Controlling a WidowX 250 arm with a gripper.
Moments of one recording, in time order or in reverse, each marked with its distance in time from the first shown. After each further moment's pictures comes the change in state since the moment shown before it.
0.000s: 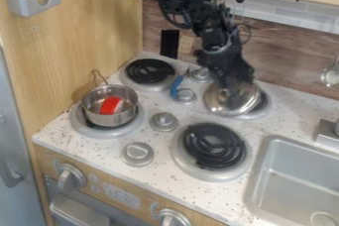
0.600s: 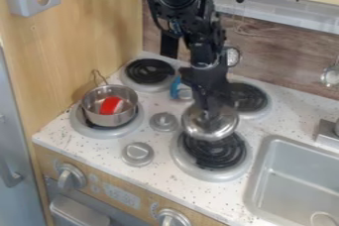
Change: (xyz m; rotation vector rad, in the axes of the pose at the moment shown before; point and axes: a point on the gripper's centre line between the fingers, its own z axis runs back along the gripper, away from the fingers) arm -0.041 0.002 -0.001 0.034 0.188 -0.031
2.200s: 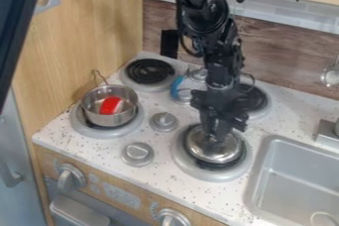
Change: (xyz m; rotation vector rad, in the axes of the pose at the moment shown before) arm -0.014 -0.018 -0.039 0.010 0.187 0.023
